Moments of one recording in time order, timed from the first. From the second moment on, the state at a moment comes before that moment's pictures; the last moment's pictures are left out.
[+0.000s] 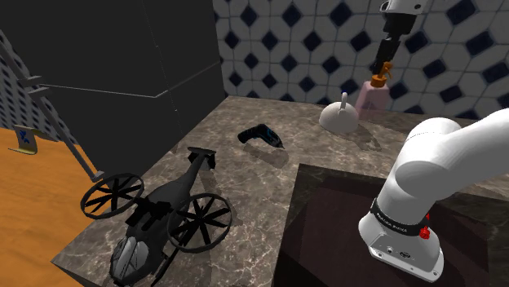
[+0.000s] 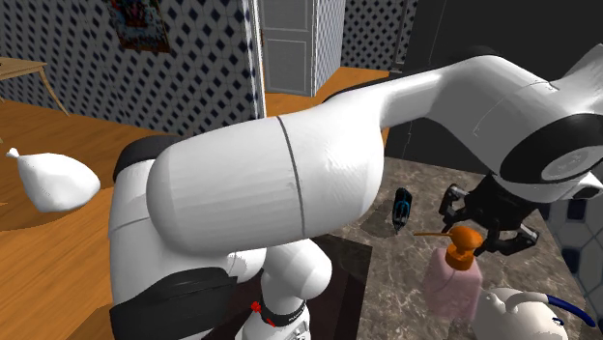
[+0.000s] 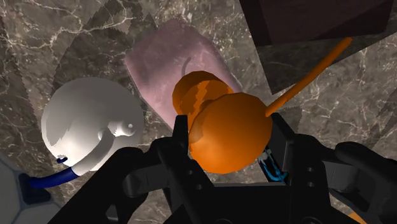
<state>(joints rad) -0.03 -0.82 -0.69 -2.22 -0.32 1.51 -0.50</state>
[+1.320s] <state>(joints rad) -0.06 -0.85 -0.80 -2.48 -0.41 1.75 -0.51</state>
